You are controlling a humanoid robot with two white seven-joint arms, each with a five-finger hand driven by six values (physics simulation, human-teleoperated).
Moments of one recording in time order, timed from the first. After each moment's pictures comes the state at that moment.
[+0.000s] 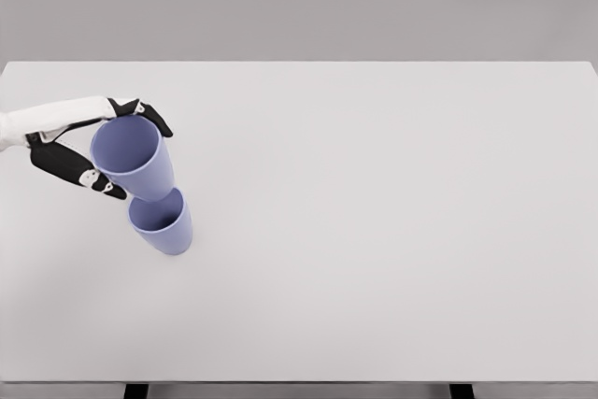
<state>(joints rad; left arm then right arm) -0.61 1.15 -0.69 -1.71 0.52 -0.33 -0.61 0.03 0.00 0.15 0.01 -0.09 -0.07 0.07</state>
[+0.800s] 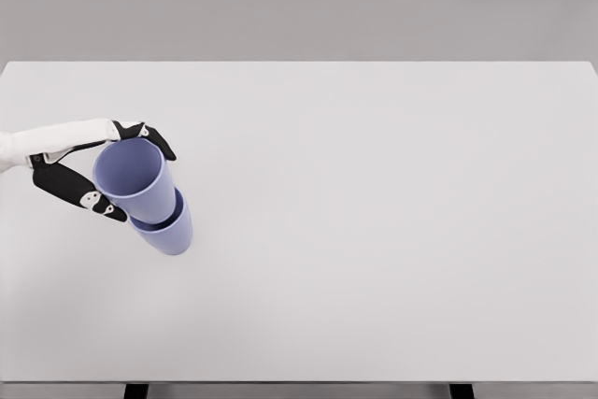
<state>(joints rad) -0.56 1.18 -0.69 -1.76 0.53 -0.33 -0.61 0.03 0.00 0.15 0.01 -0.09 -0.07 0.07</state>
